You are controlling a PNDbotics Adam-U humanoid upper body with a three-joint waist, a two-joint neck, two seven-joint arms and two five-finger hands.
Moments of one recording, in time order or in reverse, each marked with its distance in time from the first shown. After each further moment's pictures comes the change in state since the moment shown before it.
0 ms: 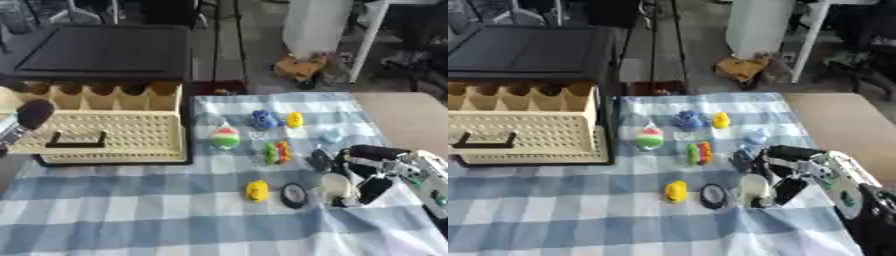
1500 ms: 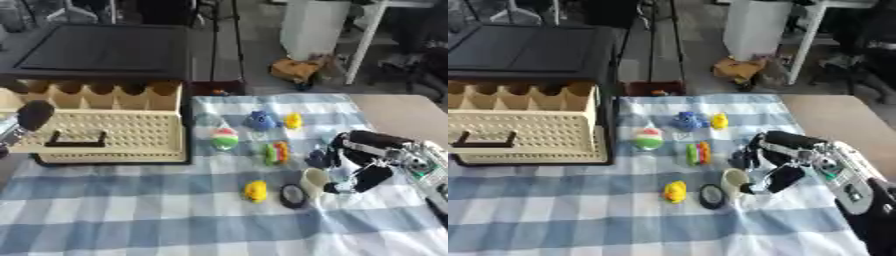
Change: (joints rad) left arm 0.003 0.000 0.001 0.001 0.000 -0.002 -0.001; right arm 0.019 -0.021 -0.002 -0.128 -0.116 0.032 -0.016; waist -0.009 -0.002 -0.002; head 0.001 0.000
